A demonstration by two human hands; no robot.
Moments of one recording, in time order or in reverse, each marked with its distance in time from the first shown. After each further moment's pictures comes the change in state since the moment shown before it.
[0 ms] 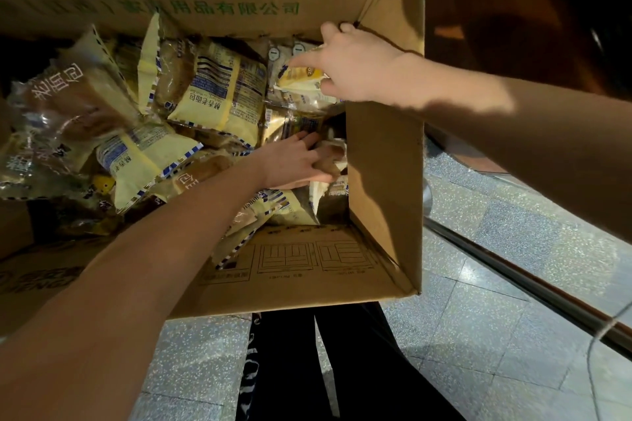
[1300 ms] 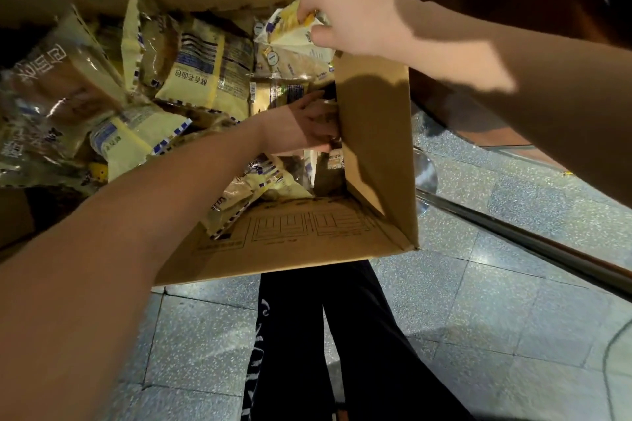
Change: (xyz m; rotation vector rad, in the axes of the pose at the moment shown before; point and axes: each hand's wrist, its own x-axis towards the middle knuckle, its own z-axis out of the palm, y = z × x) left_hand 0.014 -0.005 -0.008 0.065 0.337 0.186; right_hand -0.031 0.001 0.005 0.041 0.329 0.117
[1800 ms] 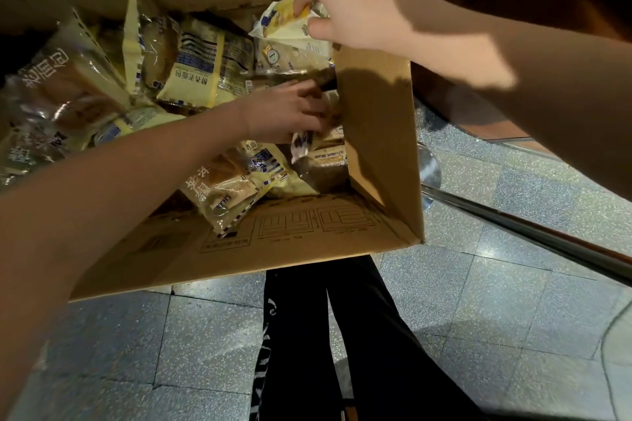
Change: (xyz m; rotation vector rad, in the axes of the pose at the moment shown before) left_hand -0.021 -0.017 -0.030 -0.233 -0.047 -0.118; right_hand -0.003 0.000 -0.001 0.056 0.050 0.011
